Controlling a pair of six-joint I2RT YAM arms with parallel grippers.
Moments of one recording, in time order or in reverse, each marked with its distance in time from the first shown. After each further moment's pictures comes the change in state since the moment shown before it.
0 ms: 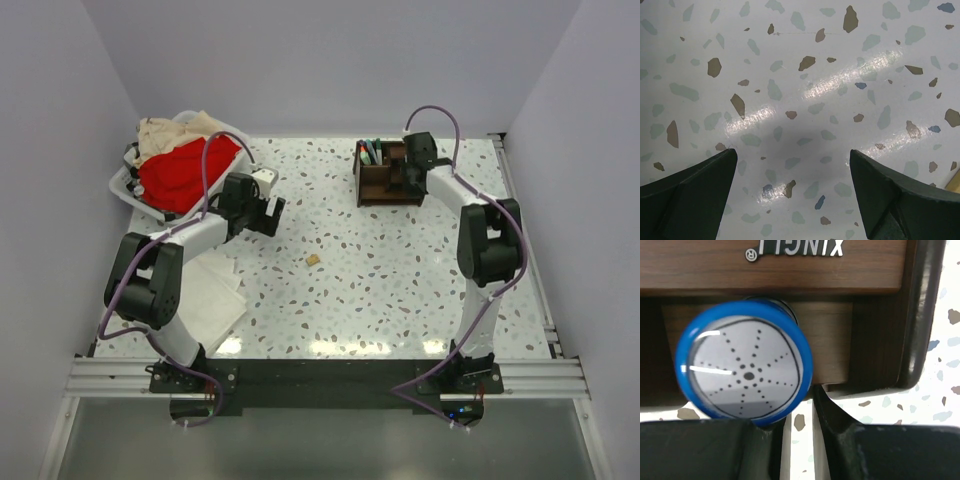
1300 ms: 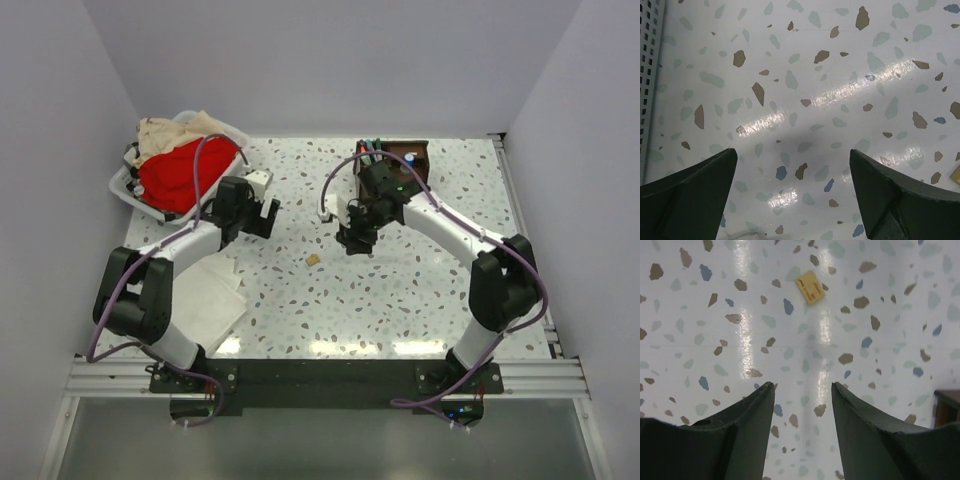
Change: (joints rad) left arm 0.000 -0.100 -0.069 0.009 -0.060 0.006; right arm 0.329 -0.322 -0.188 -0.357 -0.763 -0.935
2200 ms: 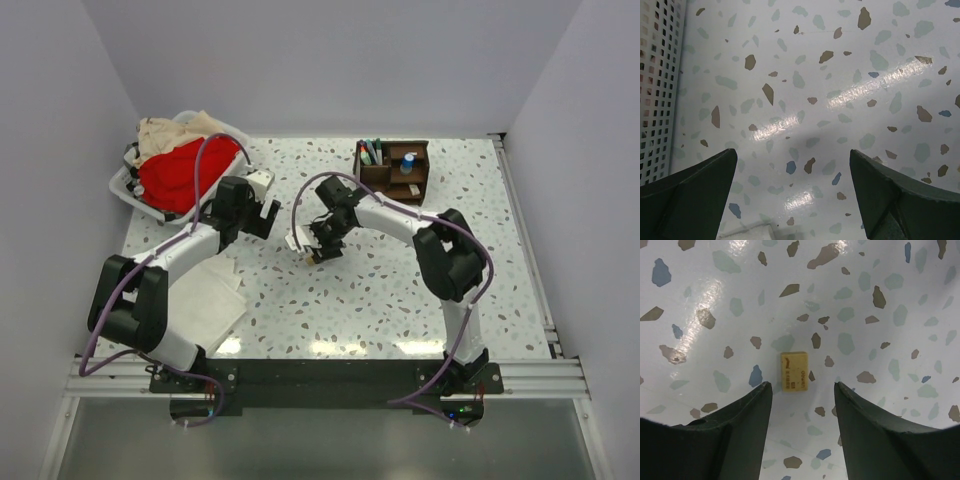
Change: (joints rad) left arm -0.020 -0.060 -0.008 -0.025 -0.043 0.065; right arm 0.149 0.344 0.164 0.064 -0.093 -0.537
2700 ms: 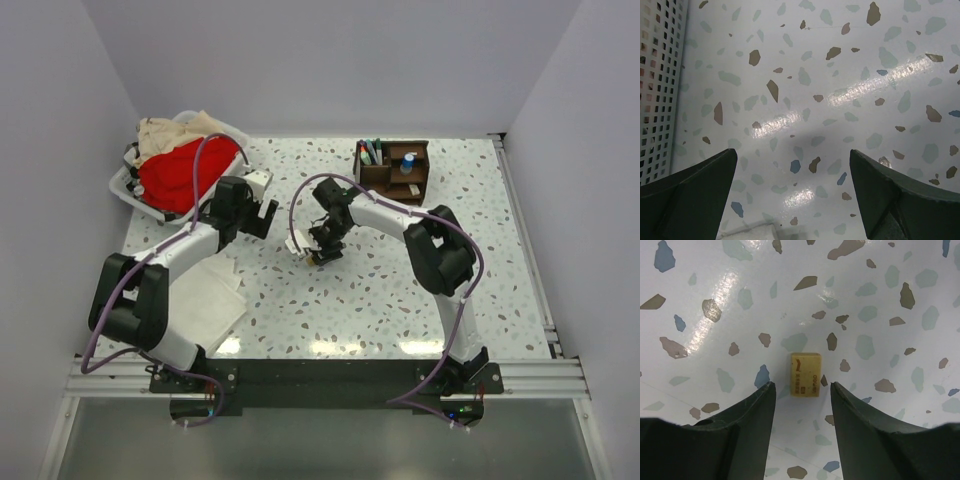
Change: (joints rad) left arm 0.016 0.010 0.000 0.000 -0.002 0.000; right arm 0.000 0.086 0.076 -0.094 0.004 -0.064
